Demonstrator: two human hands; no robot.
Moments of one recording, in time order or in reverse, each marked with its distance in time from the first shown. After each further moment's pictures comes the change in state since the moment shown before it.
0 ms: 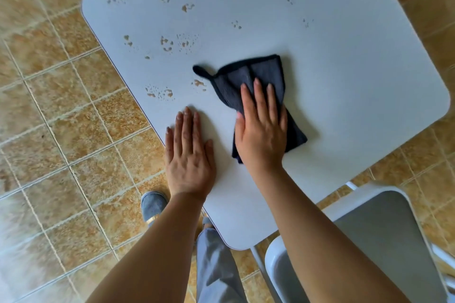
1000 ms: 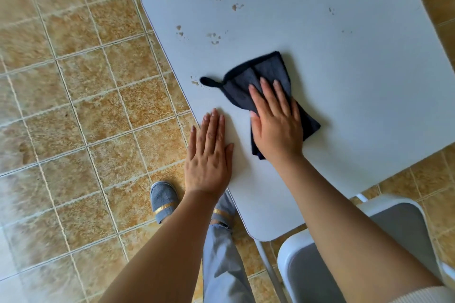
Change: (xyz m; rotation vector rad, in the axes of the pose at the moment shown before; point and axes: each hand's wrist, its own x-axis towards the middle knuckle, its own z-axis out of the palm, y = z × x) left_hand -0.024 -0.036 -0.016 -0.011 -0.095 0.053; right_hand 0.007 -0.021 0.006 -0.013 -0.048 -0.298
